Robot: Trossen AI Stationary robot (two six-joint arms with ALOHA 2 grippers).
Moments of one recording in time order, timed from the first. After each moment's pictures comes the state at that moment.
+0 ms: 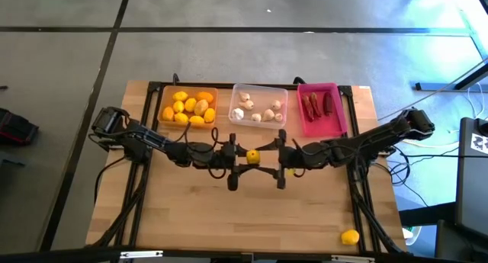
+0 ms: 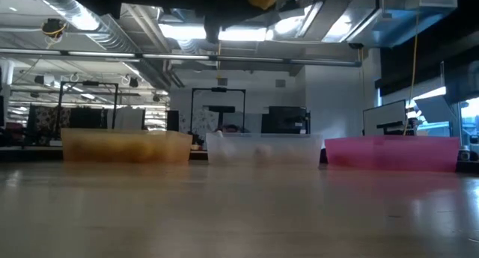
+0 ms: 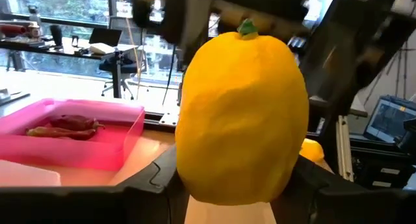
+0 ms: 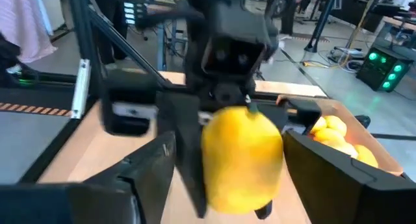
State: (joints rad) left arm -0.22 1.63 0.81 0.79 -0.32 -0.12; right arm 0.33 1.35 0.95 0.20 0.36 -0.03
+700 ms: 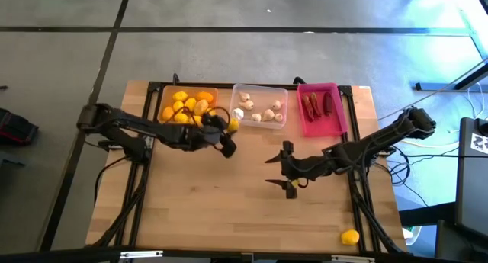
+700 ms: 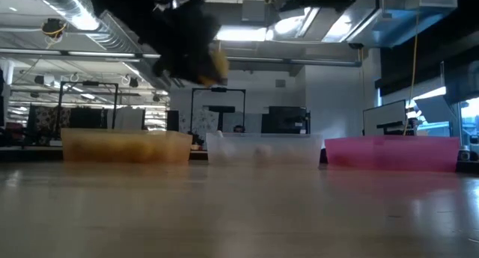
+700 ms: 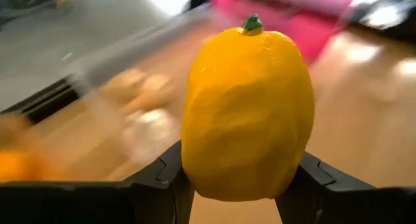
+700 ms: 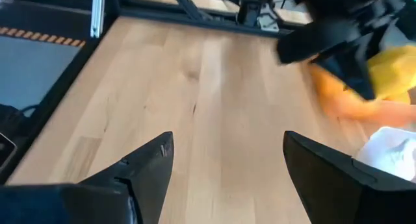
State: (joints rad) left arm -0.03 1.44 0.81 0.01 -0.63 -0.43; right arm 0.43 1.32 0.95 -0.13 0.36 0.07
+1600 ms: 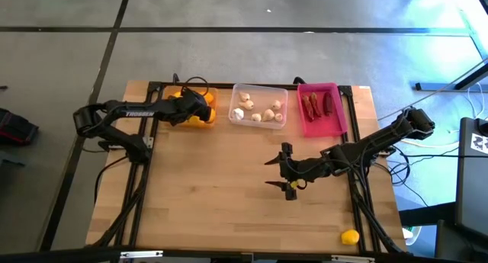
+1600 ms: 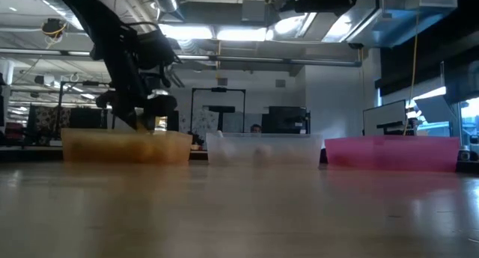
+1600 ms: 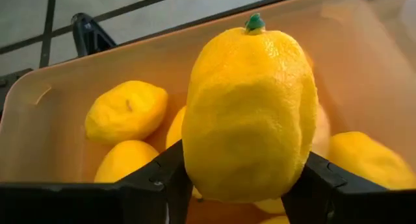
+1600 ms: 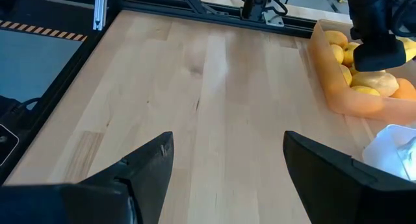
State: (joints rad) left arm 0.52 1.38 0.66 -0.33 -0.63 -0.61; right arm 0.42 1.35 0.95 -0.13 0.35 0.07
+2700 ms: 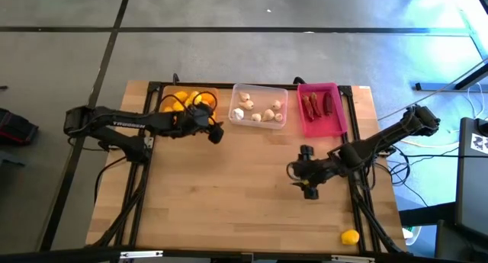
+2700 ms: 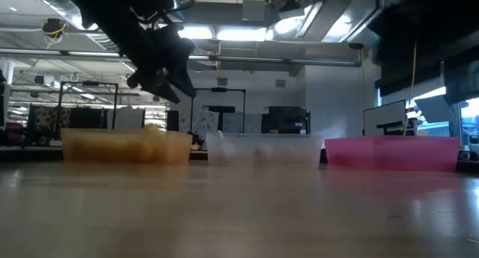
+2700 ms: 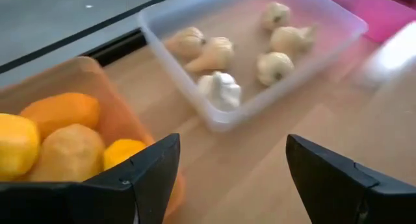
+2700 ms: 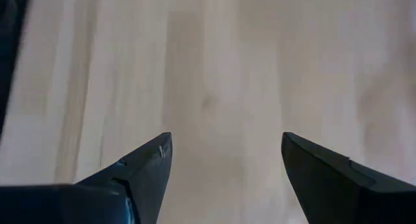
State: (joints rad) left arm 0.18 1.26 0.70 -0.18 -0.48 -0.50; right arm 0.47 1.24 0.95 -0.68 0.24 0.36
